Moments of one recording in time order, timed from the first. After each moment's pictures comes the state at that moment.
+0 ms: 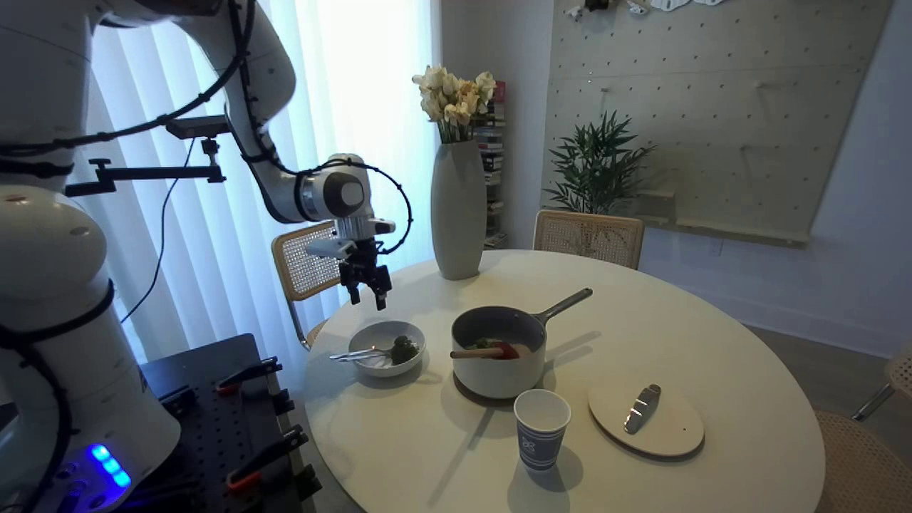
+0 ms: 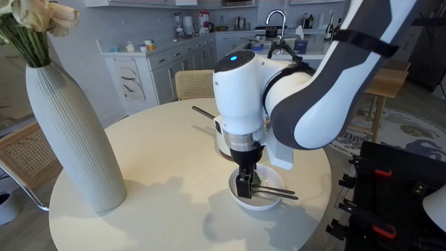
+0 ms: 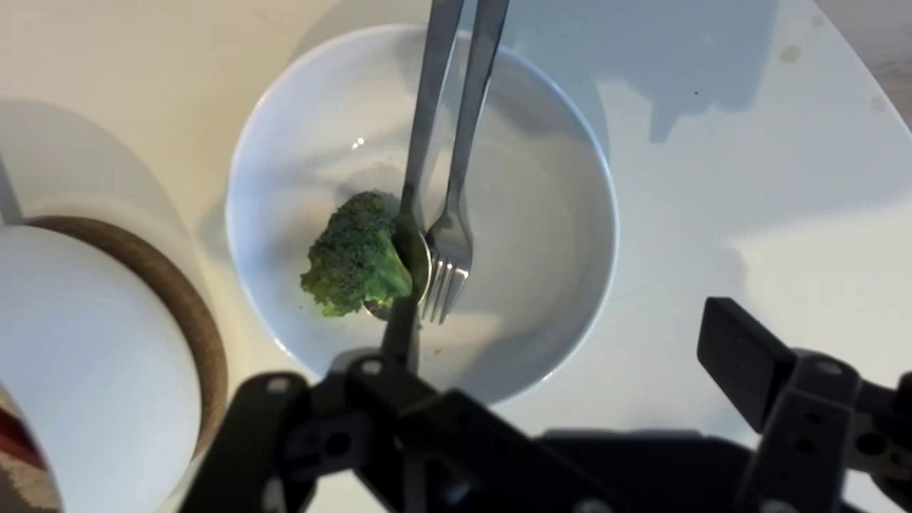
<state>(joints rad) 0.45 0.34 -0.05 -2.39 -0.30 2.62 0.32</state>
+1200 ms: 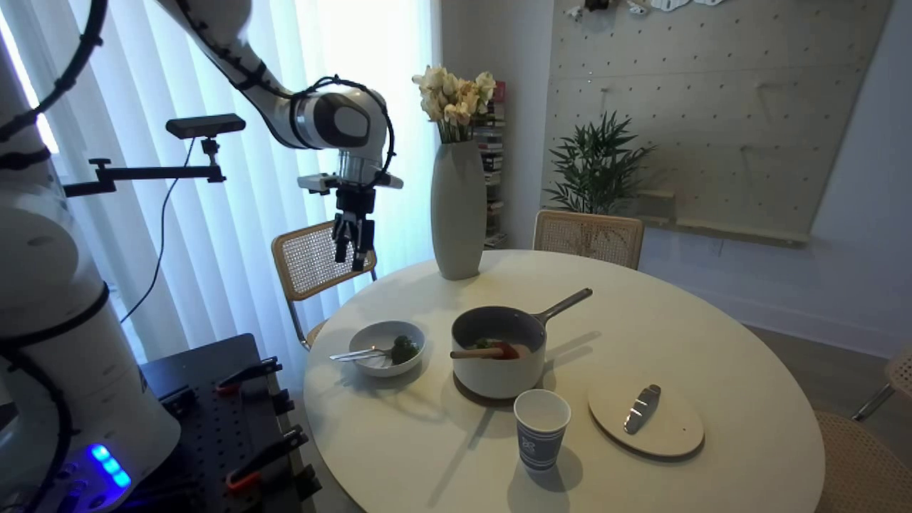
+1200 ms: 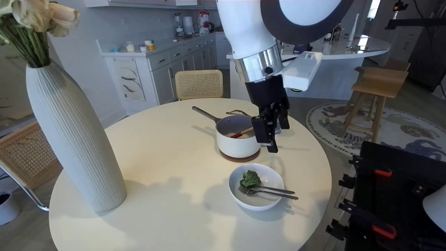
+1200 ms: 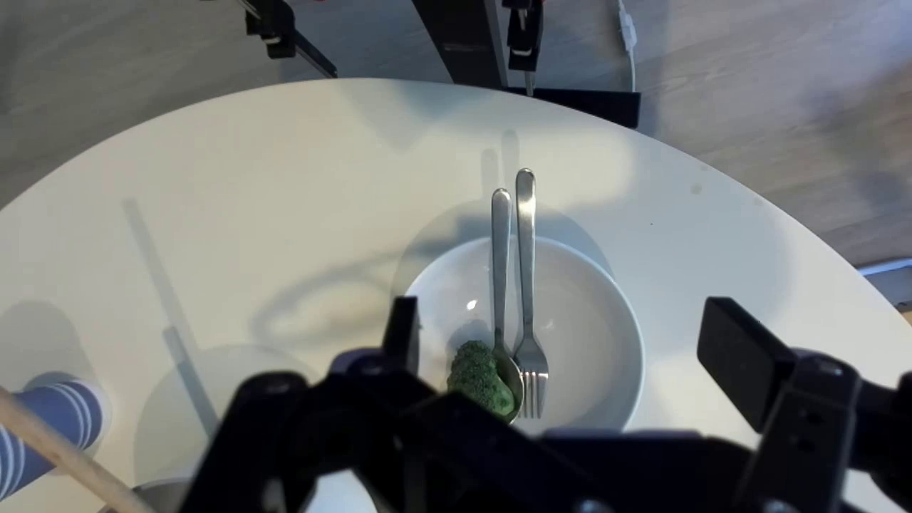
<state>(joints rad) 0.22 0.02 0.09 -2.37 -0.06 2.08 0.30</state>
